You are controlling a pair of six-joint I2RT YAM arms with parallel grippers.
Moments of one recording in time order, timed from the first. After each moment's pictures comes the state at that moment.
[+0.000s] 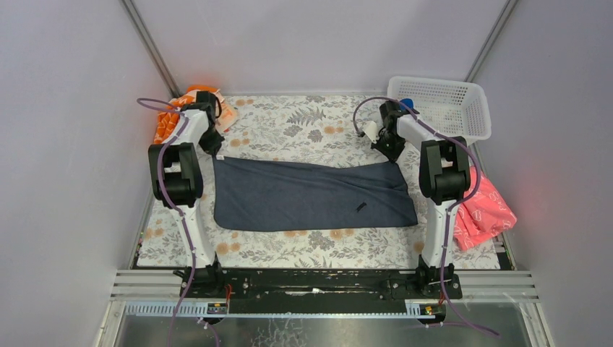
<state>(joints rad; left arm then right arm) 0.12 2.08 1.67 -0.86 -0.28 -0.61 0.17 2.16 1.64 -0.87 0.00 -0.81</state>
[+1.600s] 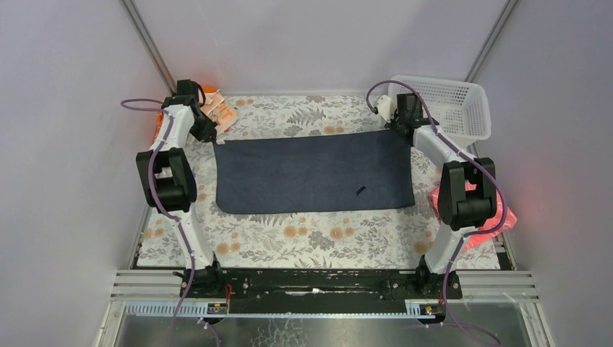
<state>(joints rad) 0.19 2.00 1.74 -0.87 -0.03 -0.68 0.14 1.83 1.36 -0.33 0.24 -0.84</state>
